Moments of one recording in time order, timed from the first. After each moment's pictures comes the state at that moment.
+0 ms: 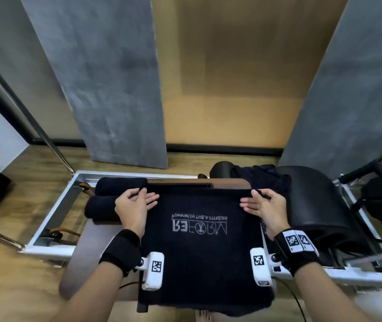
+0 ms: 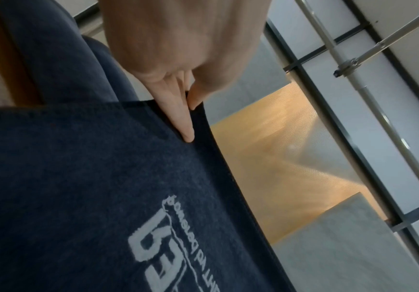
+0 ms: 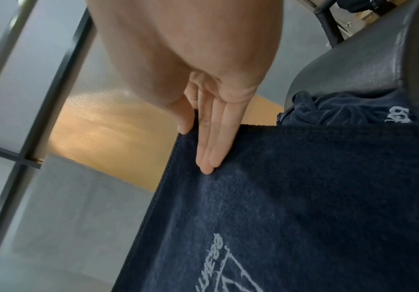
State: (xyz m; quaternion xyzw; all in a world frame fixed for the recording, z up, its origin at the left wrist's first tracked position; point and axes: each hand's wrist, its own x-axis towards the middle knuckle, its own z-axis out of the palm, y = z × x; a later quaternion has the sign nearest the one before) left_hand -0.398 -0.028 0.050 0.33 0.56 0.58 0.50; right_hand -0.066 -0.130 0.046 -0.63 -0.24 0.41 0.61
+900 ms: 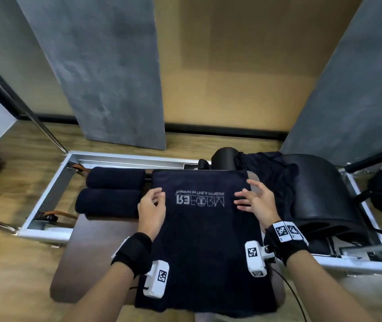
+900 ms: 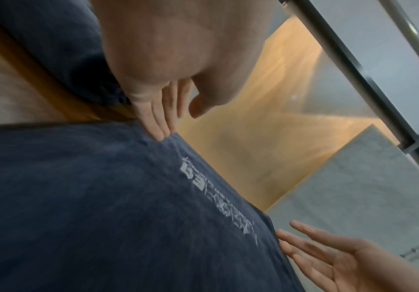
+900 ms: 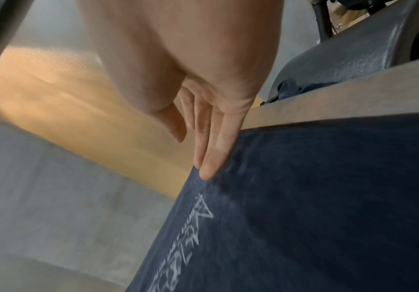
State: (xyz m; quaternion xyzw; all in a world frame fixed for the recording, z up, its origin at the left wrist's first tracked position) left_hand -0.379 -0.010 -0.019 0.51 0.64 0.38 0.43; right_hand -0.076 -0.078 0.006 -0.67 -0.22 0.47 0.53
